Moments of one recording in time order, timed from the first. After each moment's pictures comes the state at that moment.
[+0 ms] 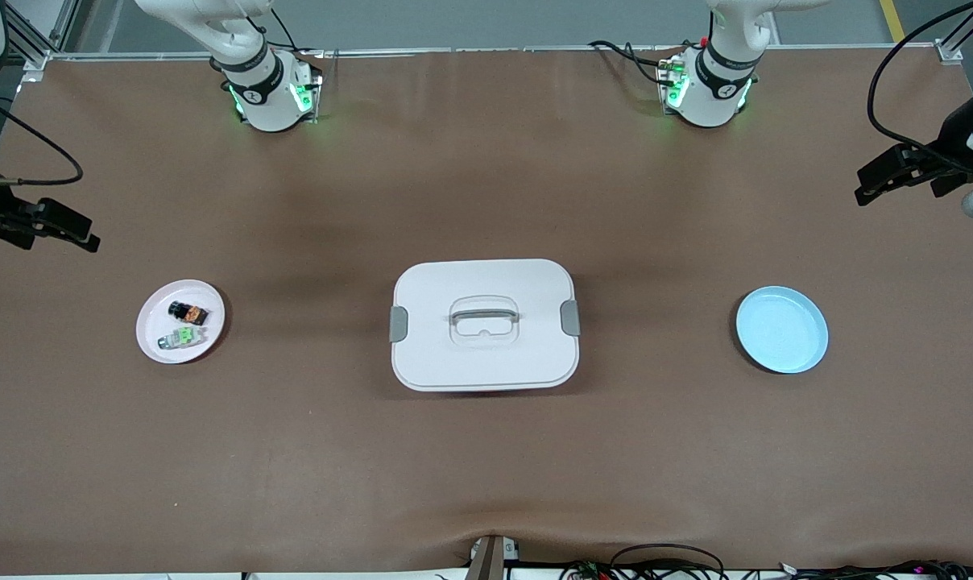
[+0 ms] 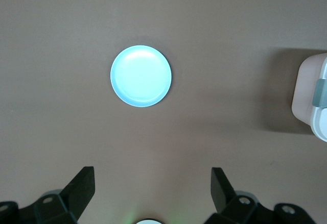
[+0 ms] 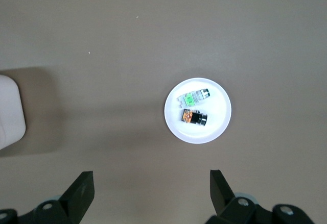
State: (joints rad) left arm 0.04 0.00 -0.11 -1.50 0.03 1.46 -0.16; right arm 0.01 0.03 -0.10 -1.65 0.03 1.69 -0.01
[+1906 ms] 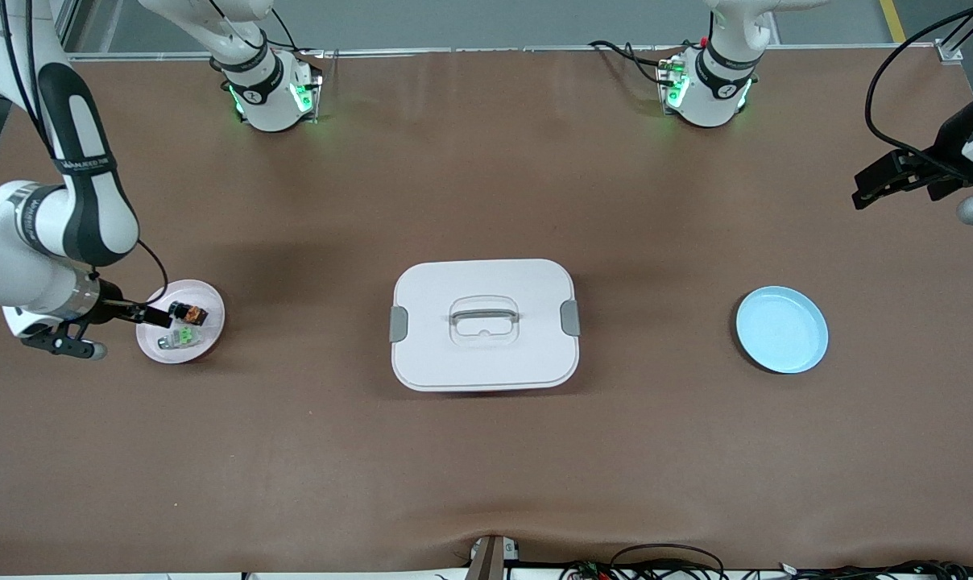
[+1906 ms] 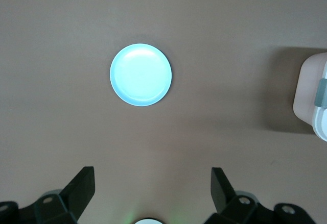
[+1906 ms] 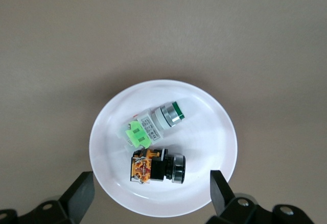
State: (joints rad) left arm 0.04 0.01 -0.11 -1.50 0.03 1.46 -0.16; right arm -0.11 0.37 -0.10 -2.00 0.04 2.28 -0.01
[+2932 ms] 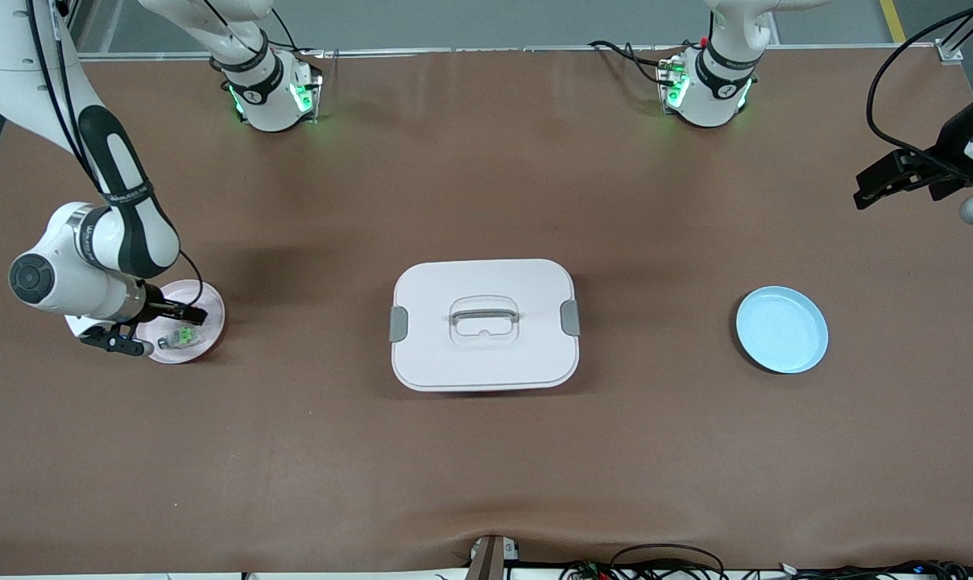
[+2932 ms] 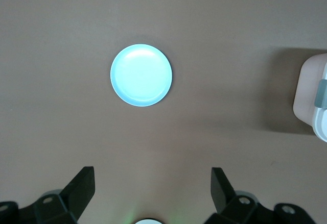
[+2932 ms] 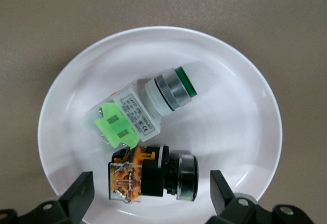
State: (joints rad) left arm 0.04 0.01 -0.11 -1.50 0.03 1.46 -0.16; right arm -0.11 0.48 -0.10 -2.05 0.04 2.36 0.02
